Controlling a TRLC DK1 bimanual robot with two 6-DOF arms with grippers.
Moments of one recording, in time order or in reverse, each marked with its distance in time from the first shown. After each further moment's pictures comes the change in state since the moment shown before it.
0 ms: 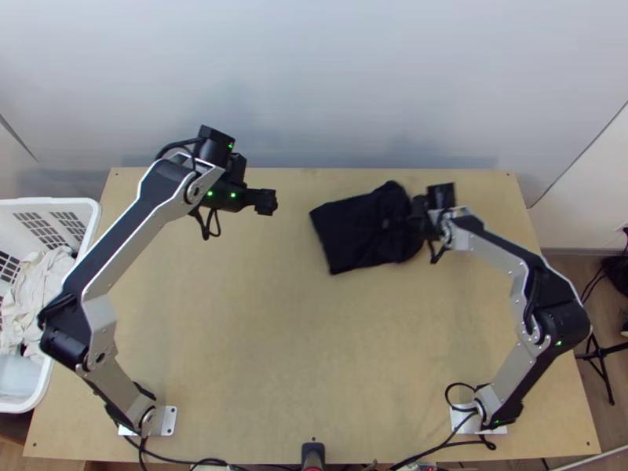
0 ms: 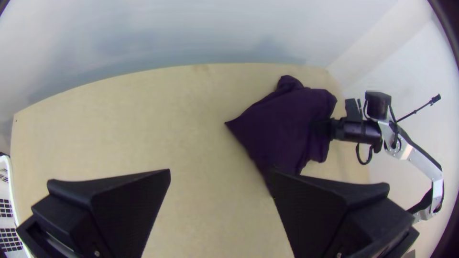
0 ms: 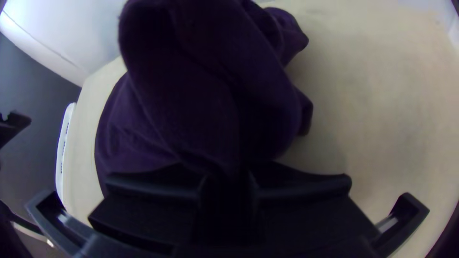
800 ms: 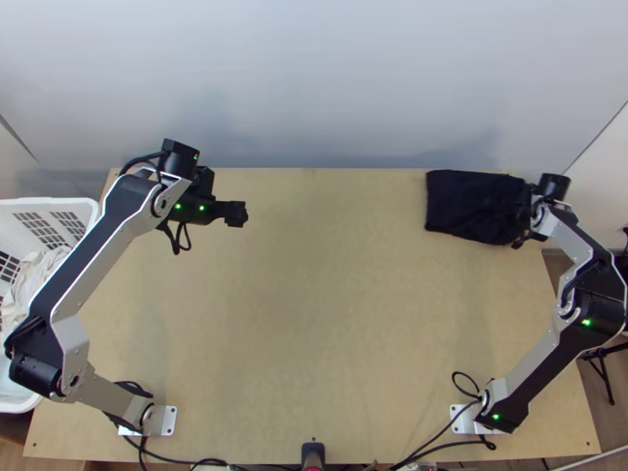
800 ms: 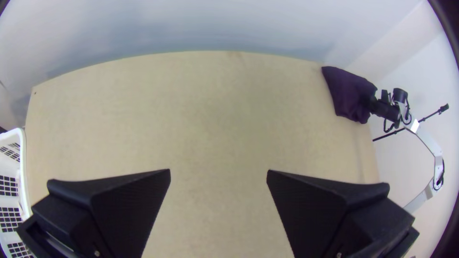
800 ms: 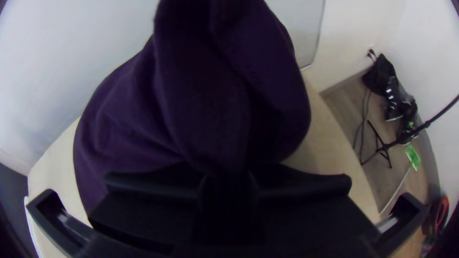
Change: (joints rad) left arm 0.116 -0.149 -0.209 0.000 -0.001 0.049; right arm -0.536 0.115 0.180 -0.034 0.158 -0.146
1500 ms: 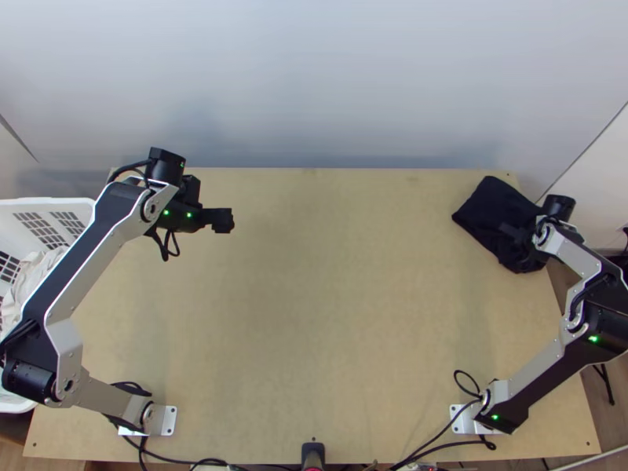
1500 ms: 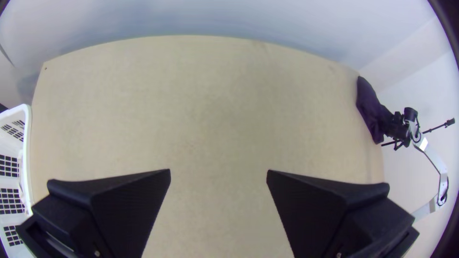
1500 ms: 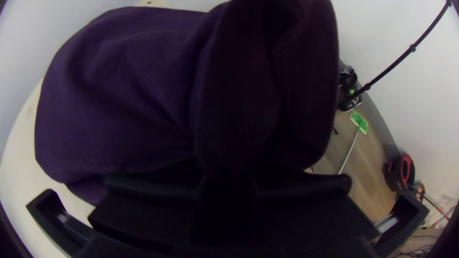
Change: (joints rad) left arm 0.064 -0.036 -0.093 -0.003 0.000 0.003; right arm -0.039 -0.095 -0.192 -0.035 0.347 0.030
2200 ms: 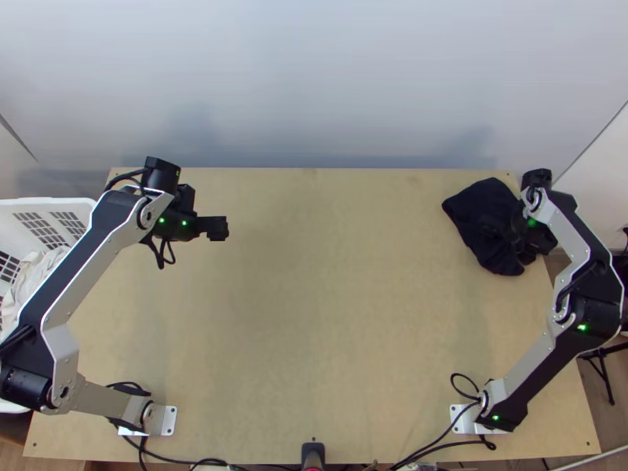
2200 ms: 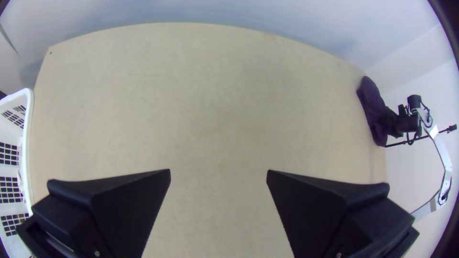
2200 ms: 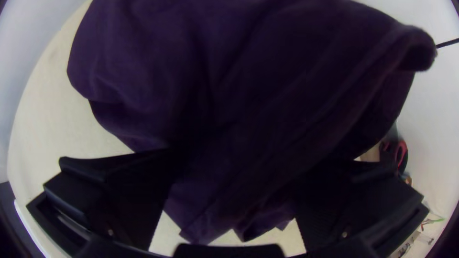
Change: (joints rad) left arm 0.029 -0.038 -0.082 0.007 0.001 -0.004; right arm 0.126 0.057 0.312 -0.594 -0.085 0.070
